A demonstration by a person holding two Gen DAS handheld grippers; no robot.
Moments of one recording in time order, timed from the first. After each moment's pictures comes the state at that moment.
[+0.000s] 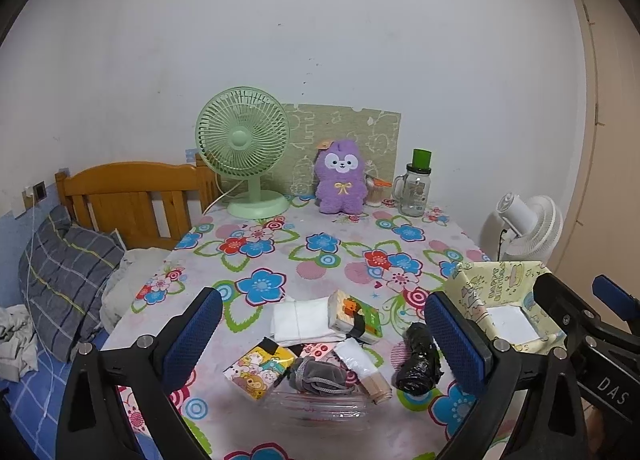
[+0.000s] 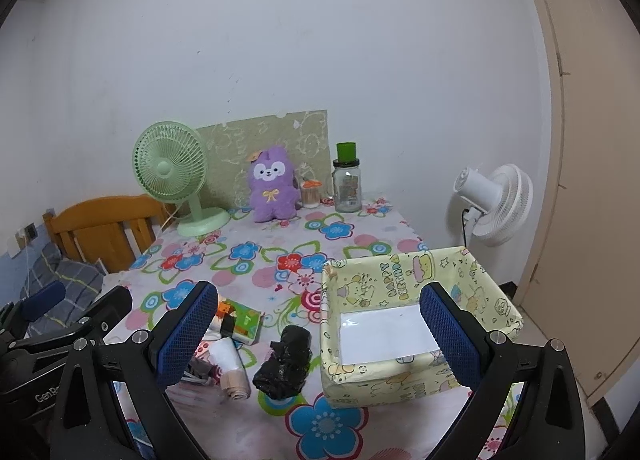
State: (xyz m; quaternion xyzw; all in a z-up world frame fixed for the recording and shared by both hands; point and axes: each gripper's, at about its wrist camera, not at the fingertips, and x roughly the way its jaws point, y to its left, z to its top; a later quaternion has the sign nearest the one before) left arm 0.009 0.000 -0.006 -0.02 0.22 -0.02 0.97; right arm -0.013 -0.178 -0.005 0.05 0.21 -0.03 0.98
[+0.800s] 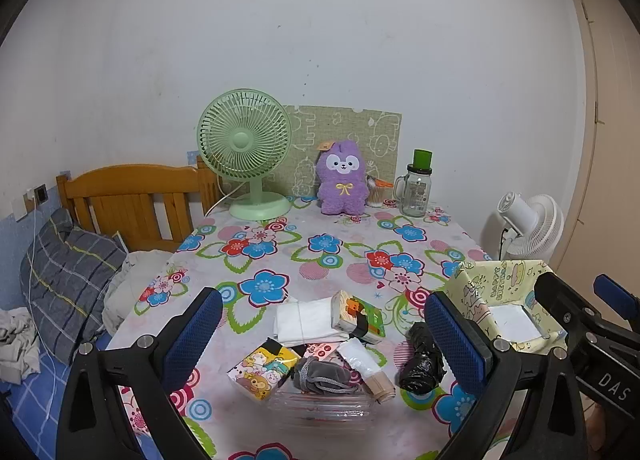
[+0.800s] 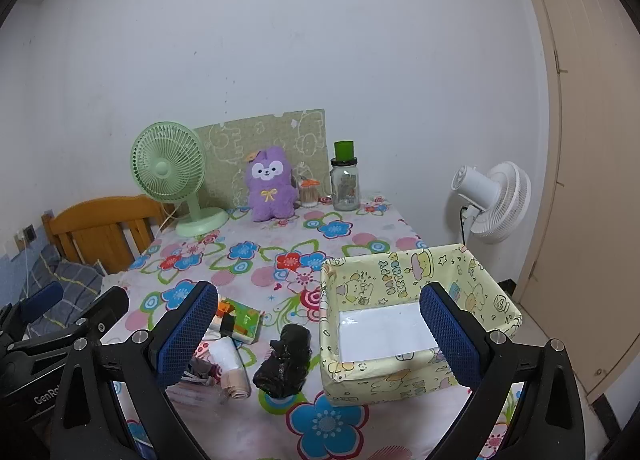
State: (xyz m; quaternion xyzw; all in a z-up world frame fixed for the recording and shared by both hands) left arm 0.008 0.002 -0.003 -0.02 0.22 -0.02 0.97; right arm -0.013 -0.179 -0.002 0.06 0.22 -0.03 0.97
